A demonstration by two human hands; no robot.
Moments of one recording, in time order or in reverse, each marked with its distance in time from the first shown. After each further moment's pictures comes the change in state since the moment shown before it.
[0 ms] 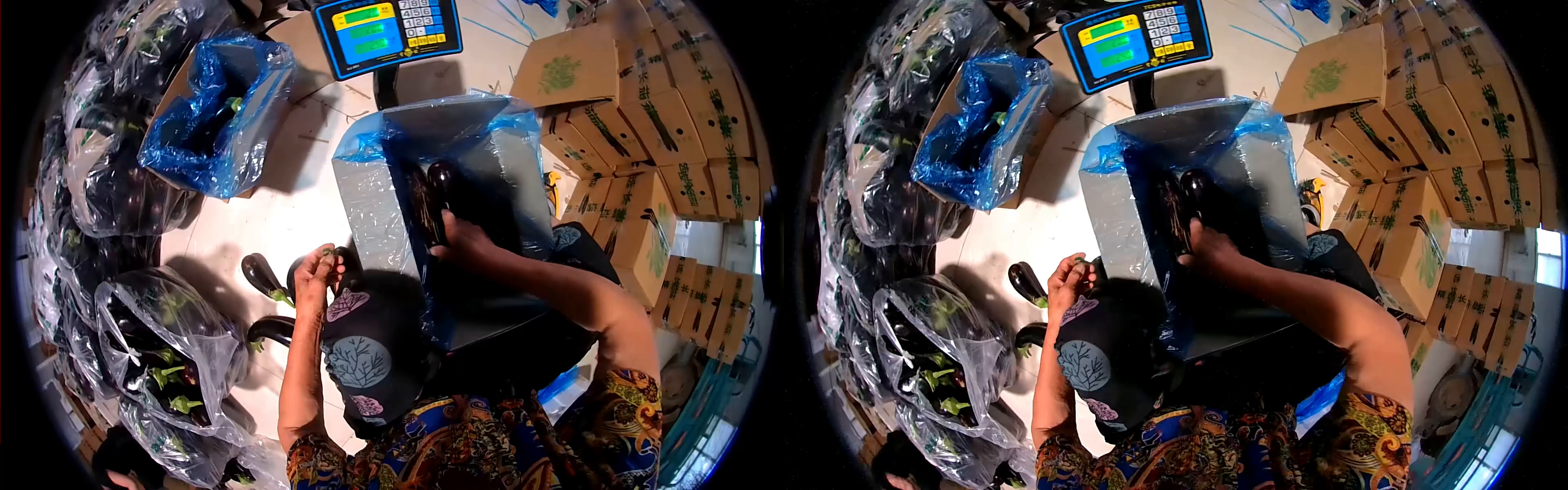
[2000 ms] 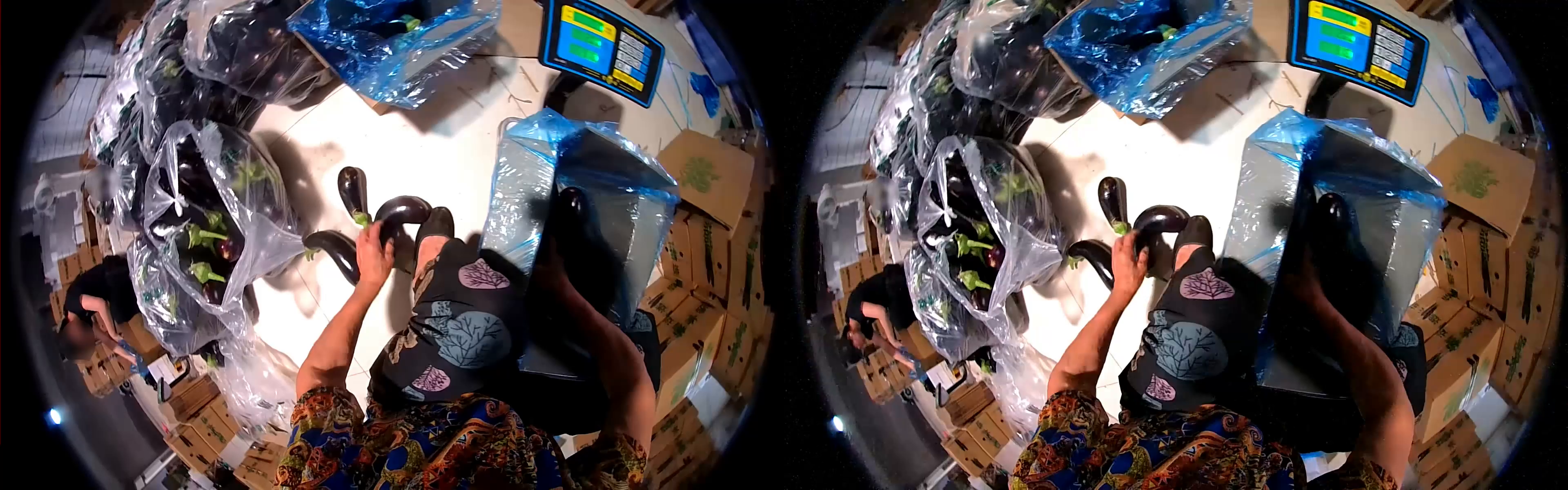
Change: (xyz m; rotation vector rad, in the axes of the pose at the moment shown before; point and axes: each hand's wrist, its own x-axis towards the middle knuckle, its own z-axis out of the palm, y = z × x) left_hand -0.026 -0.115 -0.086 1.018 0.603 0.403; right_hand 0.052 0.077 0.121 0.507 0.006 -0.104
